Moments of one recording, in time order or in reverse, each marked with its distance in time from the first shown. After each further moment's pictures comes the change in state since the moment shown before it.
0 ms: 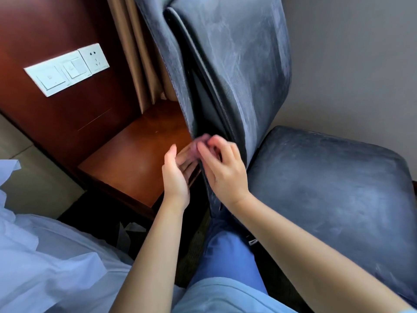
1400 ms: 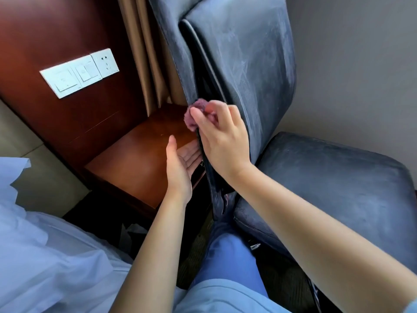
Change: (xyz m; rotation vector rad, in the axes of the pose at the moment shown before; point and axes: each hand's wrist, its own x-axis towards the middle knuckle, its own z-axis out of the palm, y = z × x) left_hand 0.000 0.022 0.007 0.017 0.018 0.015; right_hand 0.082 -0.015 -0.012 -0.057 0.159 -0.088
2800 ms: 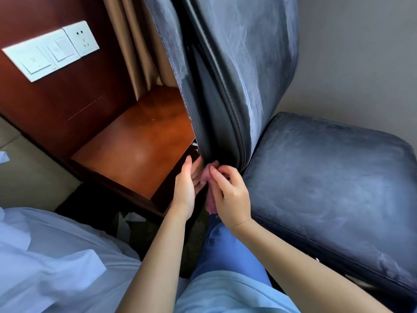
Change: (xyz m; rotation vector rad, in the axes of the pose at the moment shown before) left_hand -0.003 -0.073 -0.028 0.155 -0.169 -0.235; right_hand -0.168 -0.006 0.000 0.035 -0.416 0.429
